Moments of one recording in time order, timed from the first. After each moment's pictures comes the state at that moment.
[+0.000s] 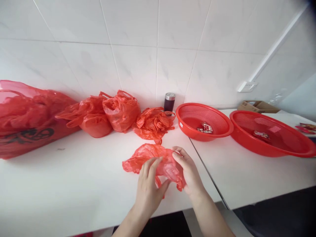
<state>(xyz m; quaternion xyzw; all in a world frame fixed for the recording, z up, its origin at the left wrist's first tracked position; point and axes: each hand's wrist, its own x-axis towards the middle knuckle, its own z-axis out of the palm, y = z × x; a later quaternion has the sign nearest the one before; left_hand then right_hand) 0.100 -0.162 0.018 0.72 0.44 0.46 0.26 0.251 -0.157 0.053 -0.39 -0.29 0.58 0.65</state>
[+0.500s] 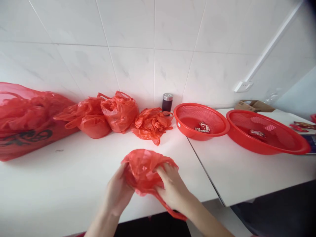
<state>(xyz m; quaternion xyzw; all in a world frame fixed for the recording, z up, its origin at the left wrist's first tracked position) 0.053 -0.146 0.061 0.15 0.43 0.53 0.72 0.235 -0.184 0.025 -0.54 -0.76 0.18 0.31</state>
